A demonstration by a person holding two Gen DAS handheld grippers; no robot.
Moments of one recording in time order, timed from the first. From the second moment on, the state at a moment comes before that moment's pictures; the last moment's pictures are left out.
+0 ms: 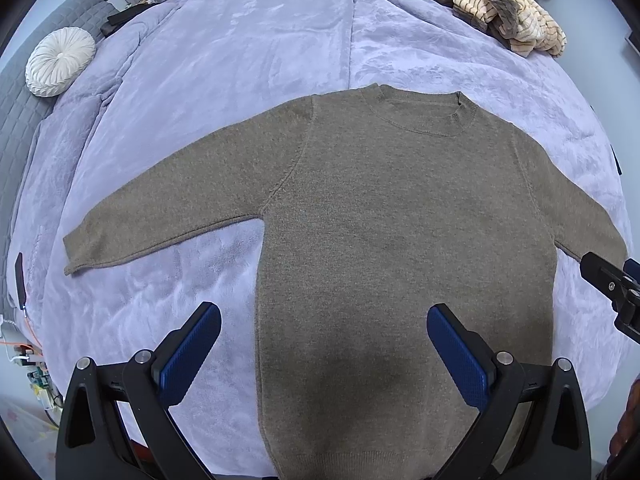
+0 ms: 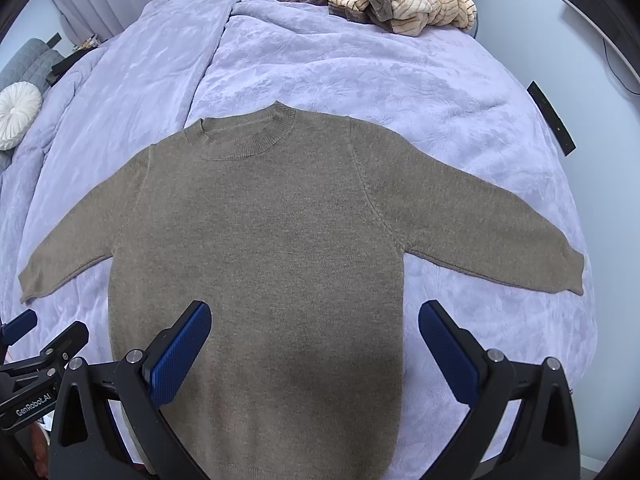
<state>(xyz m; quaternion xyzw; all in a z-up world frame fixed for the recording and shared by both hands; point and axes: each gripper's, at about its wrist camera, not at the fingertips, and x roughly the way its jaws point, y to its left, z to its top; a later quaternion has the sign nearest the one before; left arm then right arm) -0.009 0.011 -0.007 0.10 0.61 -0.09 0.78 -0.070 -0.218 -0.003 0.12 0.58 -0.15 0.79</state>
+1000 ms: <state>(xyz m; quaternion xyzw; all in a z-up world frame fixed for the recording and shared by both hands) -0.009 0.006 -0.019 0.10 0.61 -0.11 0.78 -0.074 -0.219 -0.021 0.12 0.61 -0.16 0.77</state>
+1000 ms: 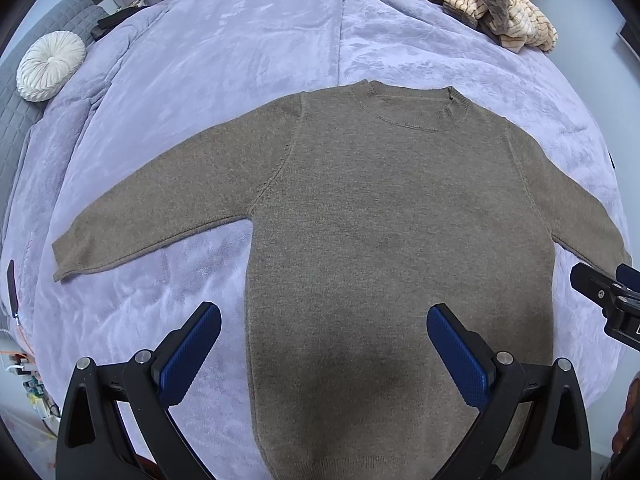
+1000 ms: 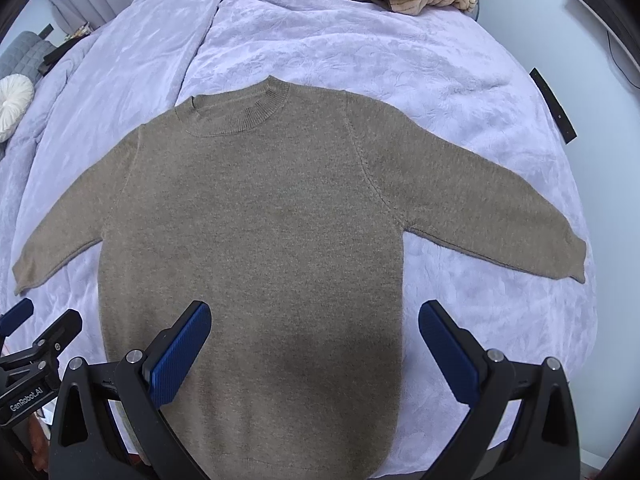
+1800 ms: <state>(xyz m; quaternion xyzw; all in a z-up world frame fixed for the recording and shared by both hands) -0.007 0.035 -0.042 0.05 0.62 -0.12 0.78 -0.059 -0.196 -0.030 0.09 0.63 -0.15 0.75</state>
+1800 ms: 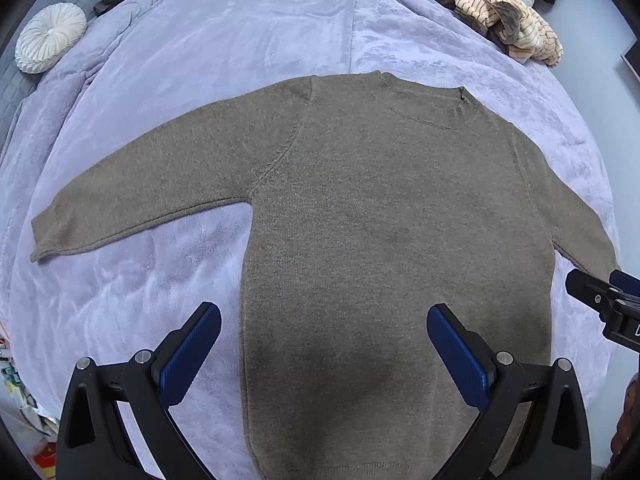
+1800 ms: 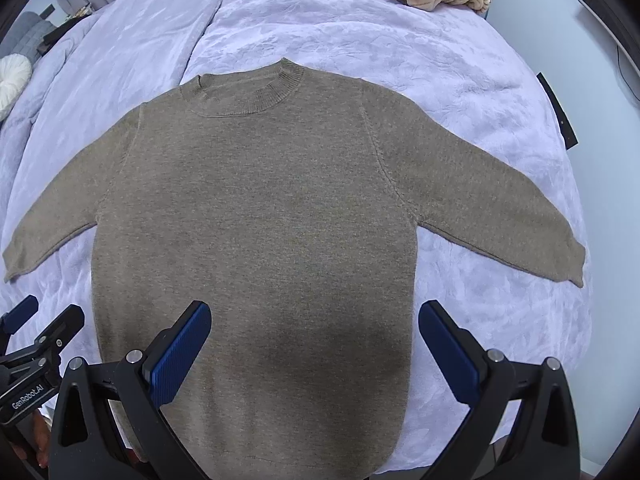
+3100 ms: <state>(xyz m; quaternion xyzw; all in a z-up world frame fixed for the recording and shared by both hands) 0.108 0.340 -0.095 -0.23 0.44 0.05 0.87 -0.045 -0.074 -0.066 0.00 0.68 -0.01 0.73</state>
